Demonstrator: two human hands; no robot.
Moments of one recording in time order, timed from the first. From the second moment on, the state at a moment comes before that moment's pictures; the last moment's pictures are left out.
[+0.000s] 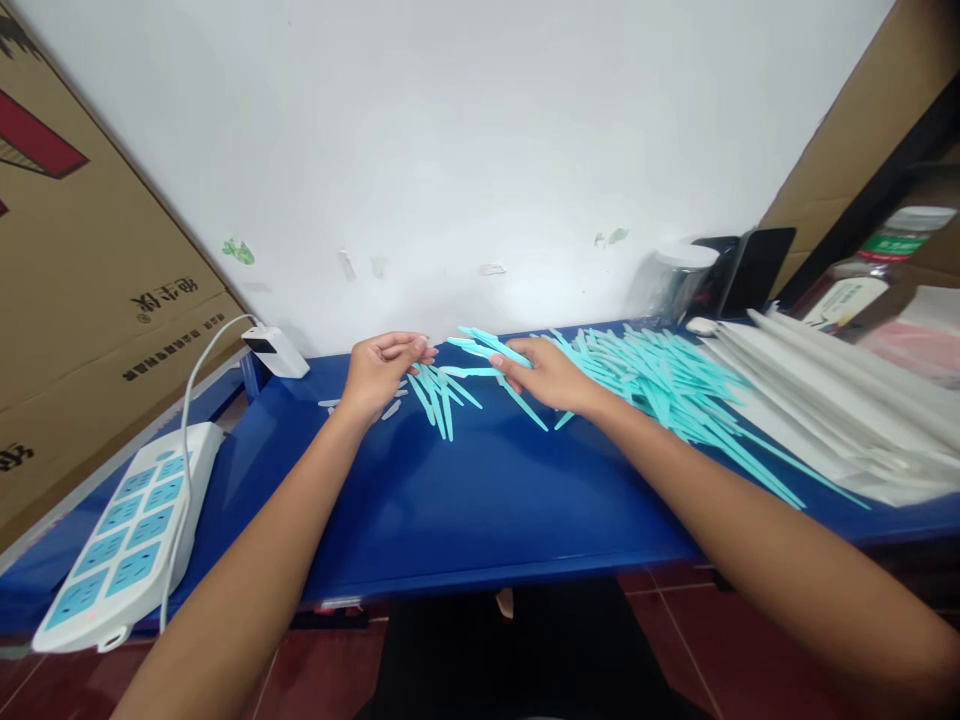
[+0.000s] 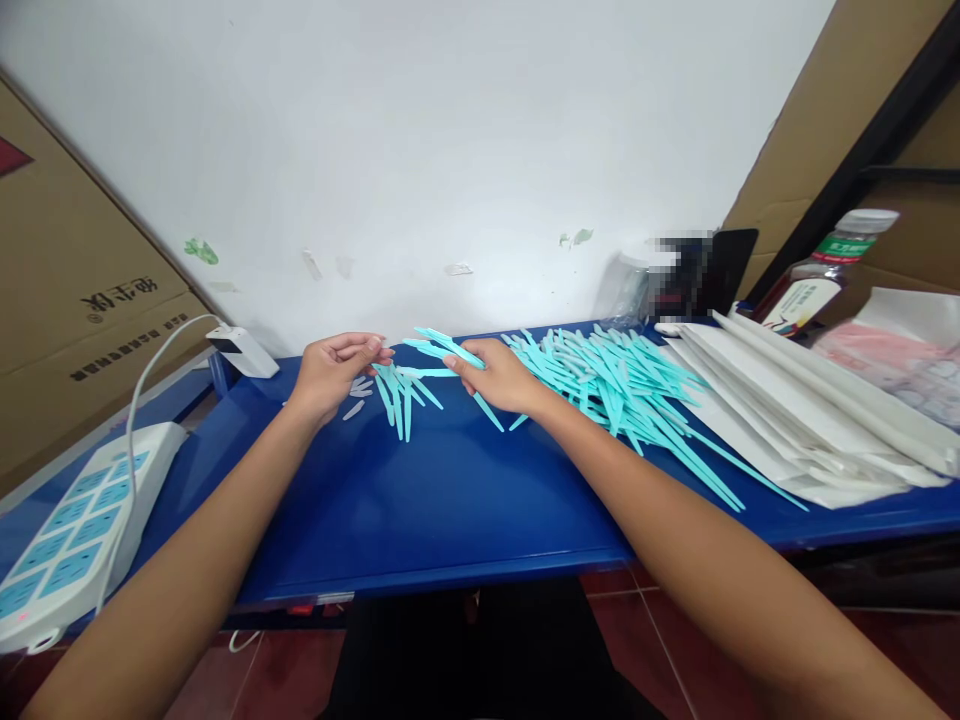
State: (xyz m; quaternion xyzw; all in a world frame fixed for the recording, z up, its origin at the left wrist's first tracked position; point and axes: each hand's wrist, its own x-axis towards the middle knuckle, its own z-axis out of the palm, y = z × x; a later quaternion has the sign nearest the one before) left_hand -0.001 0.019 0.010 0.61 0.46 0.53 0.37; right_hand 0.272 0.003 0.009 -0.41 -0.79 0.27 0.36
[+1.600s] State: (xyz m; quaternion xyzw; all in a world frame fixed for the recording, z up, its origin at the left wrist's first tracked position) left_hand 0.004 0.016 0.014 0.56 0.46 0.55 0.41; right_hand 0.274 0.001 0.012 -0.40 -0.81 0.25 0.35
